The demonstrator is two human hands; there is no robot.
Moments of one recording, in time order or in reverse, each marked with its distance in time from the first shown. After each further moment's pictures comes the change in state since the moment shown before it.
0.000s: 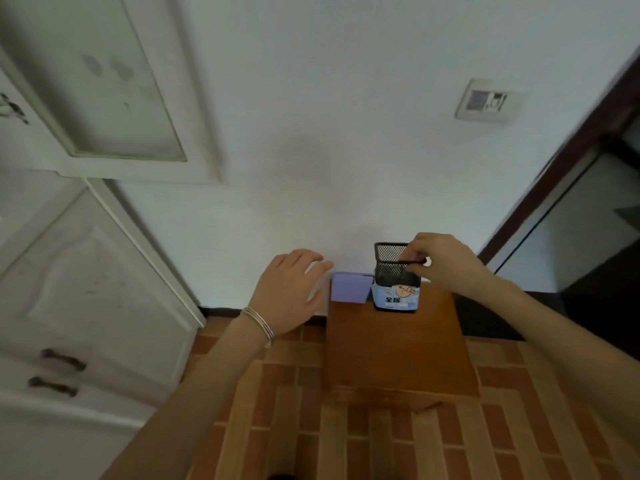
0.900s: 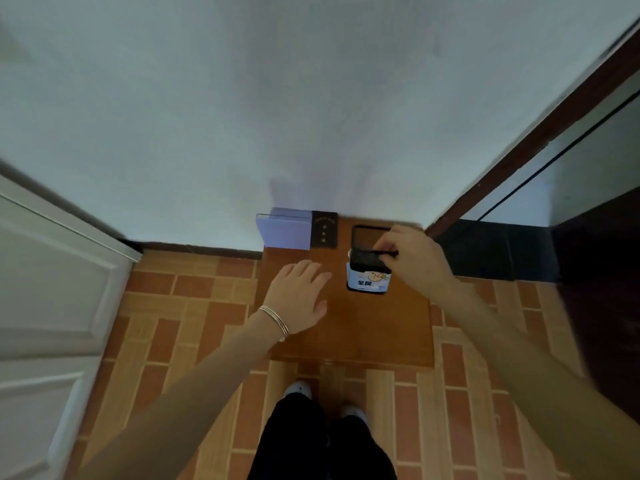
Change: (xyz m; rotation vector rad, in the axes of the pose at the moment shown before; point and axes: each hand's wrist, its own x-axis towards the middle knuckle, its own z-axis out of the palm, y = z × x) left_hand 0.109 0.089 0.313 -0.084 -0.401 -0.040; right_hand 0.040 0.225 0.163 0.025 -0.104 0.156
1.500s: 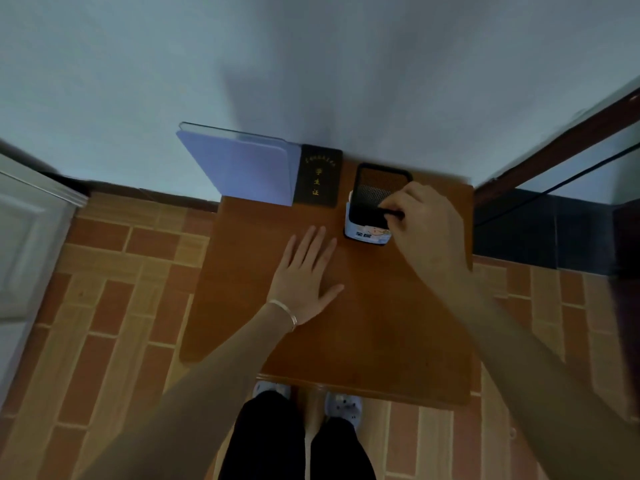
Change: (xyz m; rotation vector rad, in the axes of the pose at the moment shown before) left_hand 0.102 -0.018 0.249 0.030 0.036 -0.171; right_hand 0.077 0.101 0.172 -0.039 0.353 -0.187
